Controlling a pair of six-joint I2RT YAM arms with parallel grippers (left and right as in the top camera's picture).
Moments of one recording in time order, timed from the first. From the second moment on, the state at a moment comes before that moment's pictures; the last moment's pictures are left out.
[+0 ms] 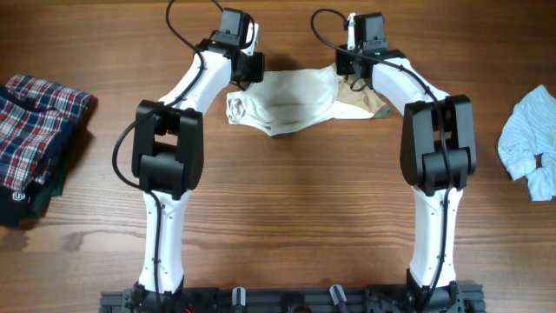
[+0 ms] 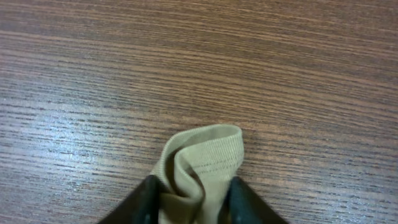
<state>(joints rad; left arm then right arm) -0.27 2.42 1.92 -0.57 0.13 -0.15 0.17 2.38 1.74 -0.24 0.03 0.04</state>
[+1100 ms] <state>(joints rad) -0.27 2.31 1.92 -0.71 0.07 -0.15 0.18 2.26 1.74 -0.44 0.01 0.02</state>
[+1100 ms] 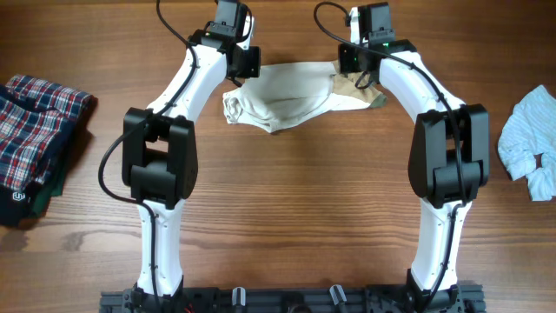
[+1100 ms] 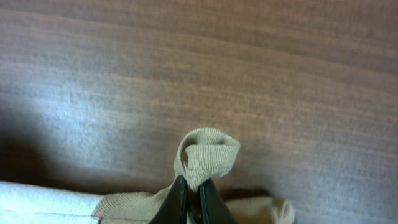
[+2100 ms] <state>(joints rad) -0.32 2.31 1.92 -0.91 0.08 -0.16 0.18 2.21 1.74 -0.77 -0.02 0.03</state>
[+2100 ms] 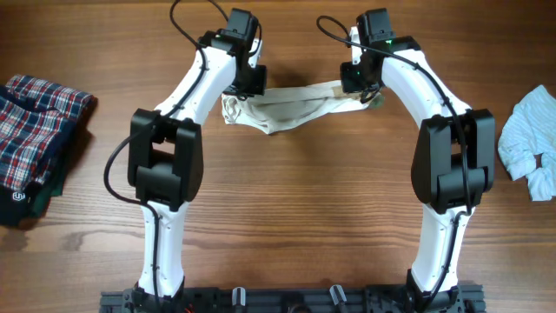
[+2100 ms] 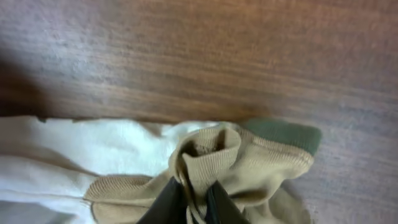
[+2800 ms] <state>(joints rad) -0.33 2.25 1.92 -1.03 0.15 -0.18 0.18 2.21 1.74 -0.95 -0.02 0.13</state>
